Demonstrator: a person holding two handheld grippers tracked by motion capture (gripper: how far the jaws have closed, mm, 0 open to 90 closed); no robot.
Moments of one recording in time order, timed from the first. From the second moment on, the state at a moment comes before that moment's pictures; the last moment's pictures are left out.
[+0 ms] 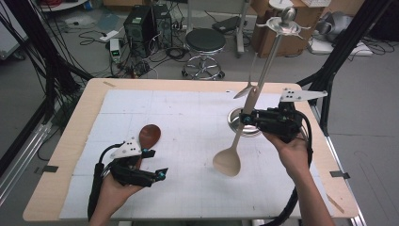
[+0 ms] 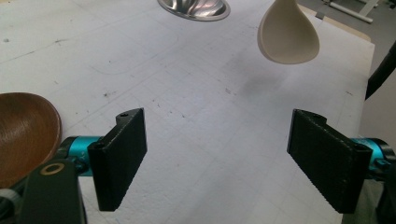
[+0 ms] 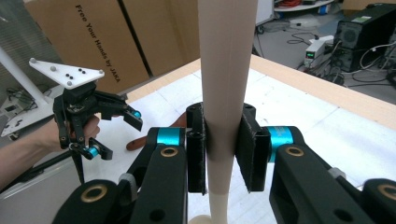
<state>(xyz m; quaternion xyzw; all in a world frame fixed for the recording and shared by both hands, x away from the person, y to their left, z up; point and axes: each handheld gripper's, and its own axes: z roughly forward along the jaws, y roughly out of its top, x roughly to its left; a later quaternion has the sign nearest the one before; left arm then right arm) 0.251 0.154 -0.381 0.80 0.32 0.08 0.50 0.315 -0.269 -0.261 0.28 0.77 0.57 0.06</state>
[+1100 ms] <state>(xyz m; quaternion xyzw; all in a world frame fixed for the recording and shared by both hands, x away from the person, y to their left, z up) 0.249 0.161 -0.382 0.80 0.32 0.09 0.50 0.338 -0.285 -0.233 0.29 0.77 0.57 0.09</state>
